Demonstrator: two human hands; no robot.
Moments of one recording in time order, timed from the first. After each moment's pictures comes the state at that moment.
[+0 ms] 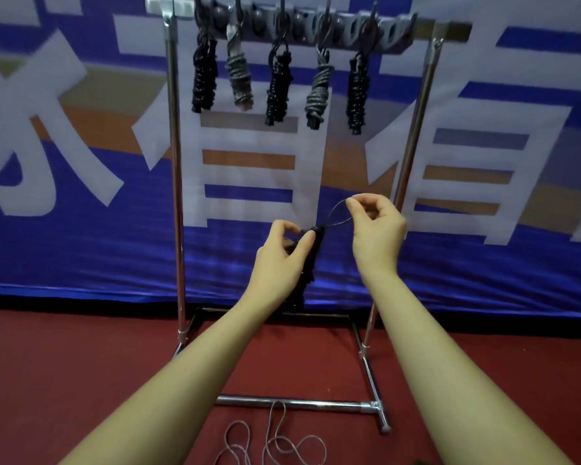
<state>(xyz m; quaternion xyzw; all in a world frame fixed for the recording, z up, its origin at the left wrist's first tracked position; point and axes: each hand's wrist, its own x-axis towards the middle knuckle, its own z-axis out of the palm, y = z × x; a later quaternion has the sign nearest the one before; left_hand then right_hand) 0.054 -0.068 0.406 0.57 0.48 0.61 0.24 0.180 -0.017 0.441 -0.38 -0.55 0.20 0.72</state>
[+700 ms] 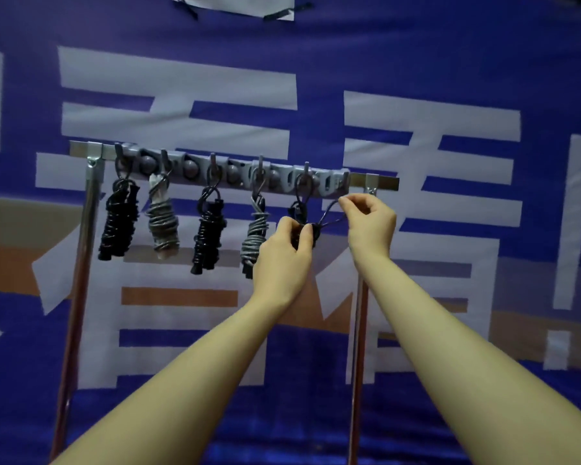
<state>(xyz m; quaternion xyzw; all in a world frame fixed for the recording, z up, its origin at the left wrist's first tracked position) 0.116 0.115 0.602 0.62 0.43 0.65 0.02 0.237 0.161 0.647 -0.31 -0.56 0.09 0.76</state>
